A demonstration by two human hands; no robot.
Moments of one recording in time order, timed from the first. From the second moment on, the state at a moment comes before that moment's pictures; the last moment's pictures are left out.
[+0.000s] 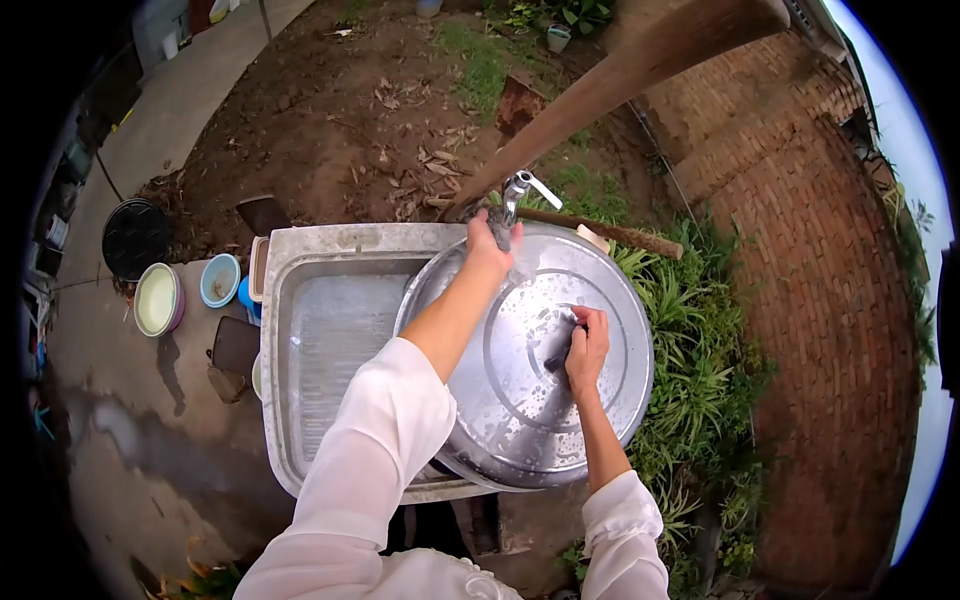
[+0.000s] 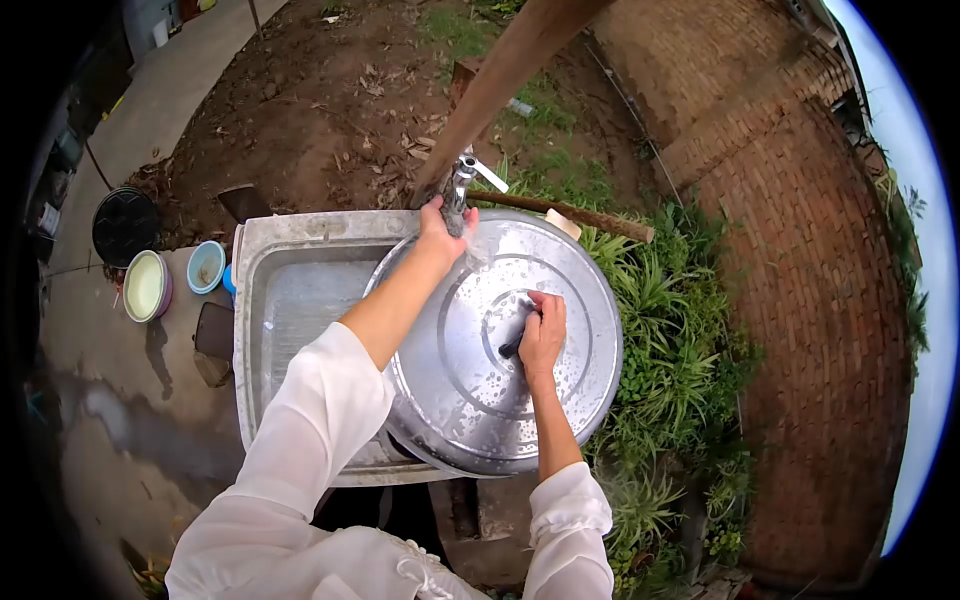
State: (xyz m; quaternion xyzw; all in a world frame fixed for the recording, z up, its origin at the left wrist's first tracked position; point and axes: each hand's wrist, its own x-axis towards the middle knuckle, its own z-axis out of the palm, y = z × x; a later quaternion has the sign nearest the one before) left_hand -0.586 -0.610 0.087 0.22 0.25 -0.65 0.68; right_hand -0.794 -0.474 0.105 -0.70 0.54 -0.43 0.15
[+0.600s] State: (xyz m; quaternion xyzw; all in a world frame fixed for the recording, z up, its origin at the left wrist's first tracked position) left_hand -0.596 -0.451 0.081 0.43 -0.84 -0.08 0.31; right_hand -0.798 -0.474 0.103 -0.72 0.53 -0.41 0.15
